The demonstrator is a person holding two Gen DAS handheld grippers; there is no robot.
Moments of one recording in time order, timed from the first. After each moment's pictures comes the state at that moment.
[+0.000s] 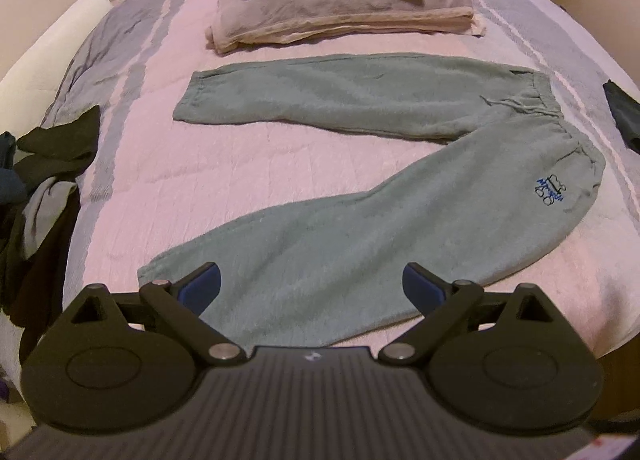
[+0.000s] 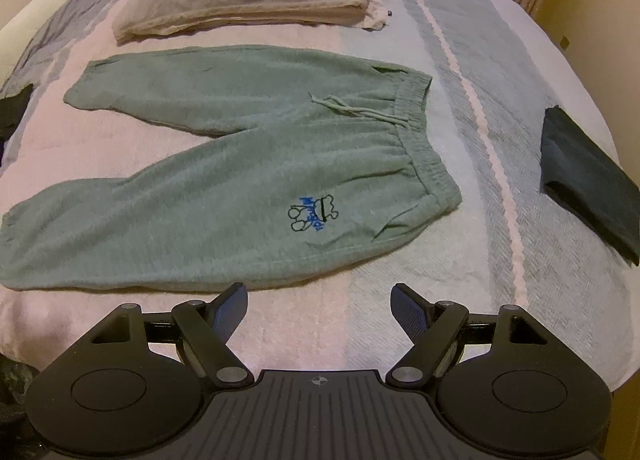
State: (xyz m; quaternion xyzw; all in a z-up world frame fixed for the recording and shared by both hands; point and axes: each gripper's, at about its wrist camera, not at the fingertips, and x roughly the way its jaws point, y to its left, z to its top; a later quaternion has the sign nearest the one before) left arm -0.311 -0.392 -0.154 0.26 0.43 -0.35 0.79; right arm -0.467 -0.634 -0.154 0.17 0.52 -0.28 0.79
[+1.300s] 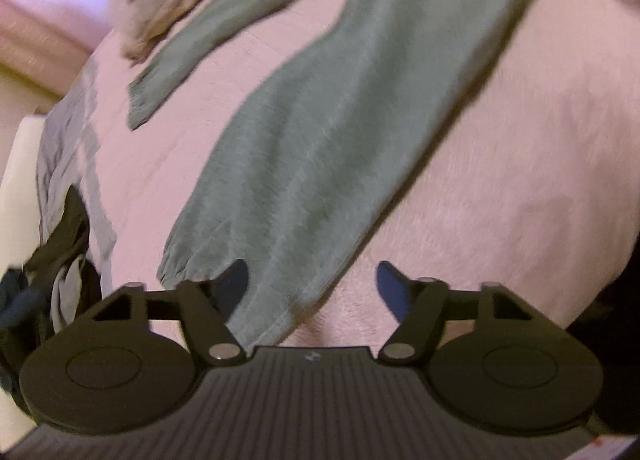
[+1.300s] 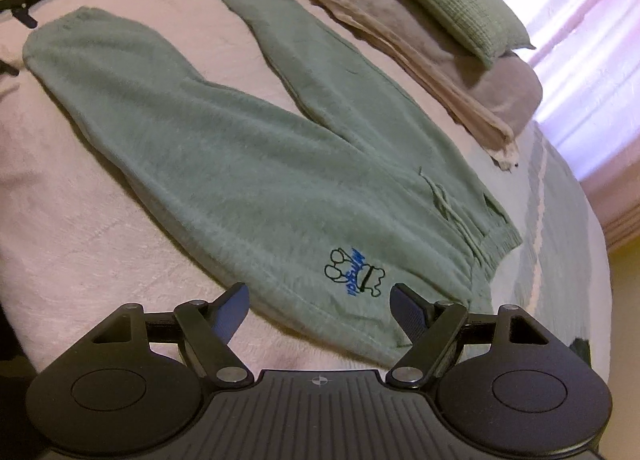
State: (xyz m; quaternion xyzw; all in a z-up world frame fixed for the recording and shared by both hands) left arm -0.319 -0.305 -0.342 0.54 0.29 -0.42 0.67; right arm -0.457 -0.591 -0.273 -0.17 0.50 -0.08 0.84
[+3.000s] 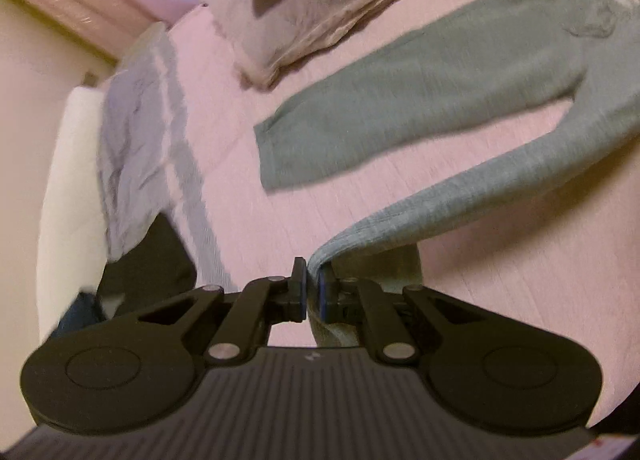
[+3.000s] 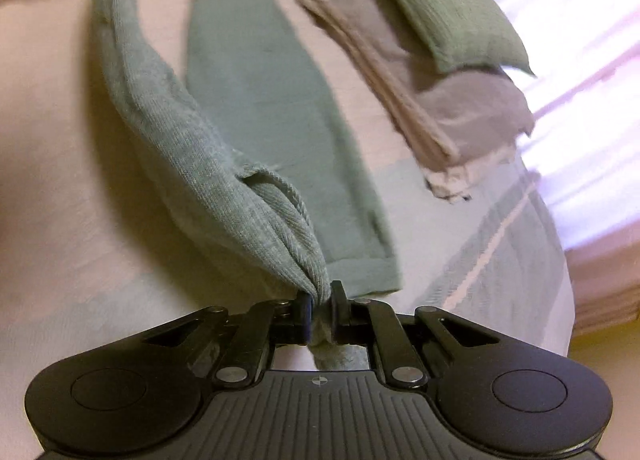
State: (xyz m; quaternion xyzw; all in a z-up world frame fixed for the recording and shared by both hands) left arm -0.097 -0.474 -0.135 0.50 0.36 -0.35 0.70; right arm -0.382 -0.845 -0.247 -0.27 0.51 0.00 0.82
